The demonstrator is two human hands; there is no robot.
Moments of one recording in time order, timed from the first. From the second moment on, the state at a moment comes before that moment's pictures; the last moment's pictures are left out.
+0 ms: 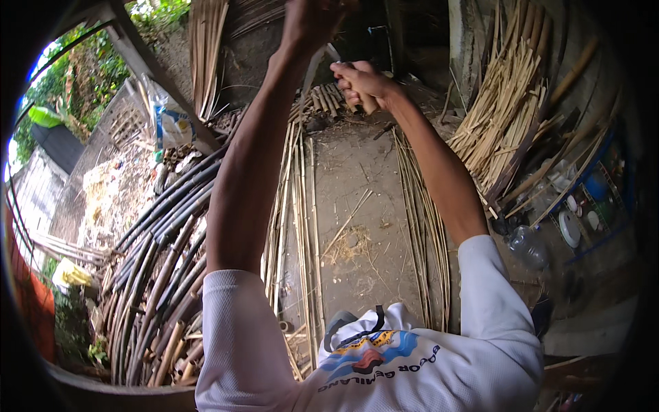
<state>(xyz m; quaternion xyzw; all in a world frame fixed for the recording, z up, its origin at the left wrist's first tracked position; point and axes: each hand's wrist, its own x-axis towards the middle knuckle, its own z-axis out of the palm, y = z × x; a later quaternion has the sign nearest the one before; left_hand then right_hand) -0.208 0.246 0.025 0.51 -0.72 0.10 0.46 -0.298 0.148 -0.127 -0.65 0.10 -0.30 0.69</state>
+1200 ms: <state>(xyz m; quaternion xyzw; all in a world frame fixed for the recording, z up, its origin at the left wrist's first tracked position) 0.241 0.117 0.095 0.07 -0.71 -0.01 0.70 -0.213 0.085 -0.079 -0.61 0.25 -0.63 0.41</state>
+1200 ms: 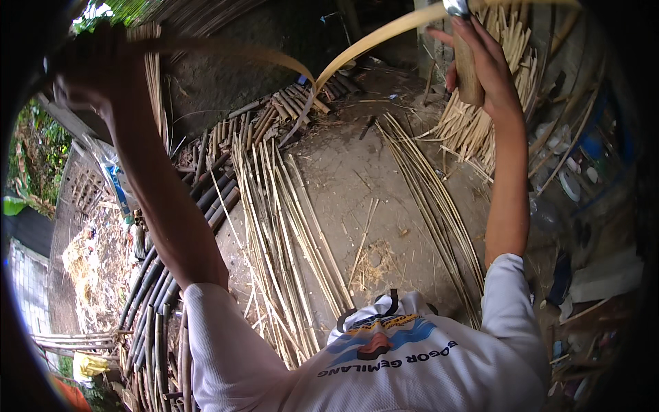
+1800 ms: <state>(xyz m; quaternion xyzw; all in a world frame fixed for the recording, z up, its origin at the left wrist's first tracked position) 0.053 0.040 -0.009 0.34 -0.80 0.14 0.48 0.009 -0.050 -0.284 -0.65 0.44 -0.40 0.48</state>
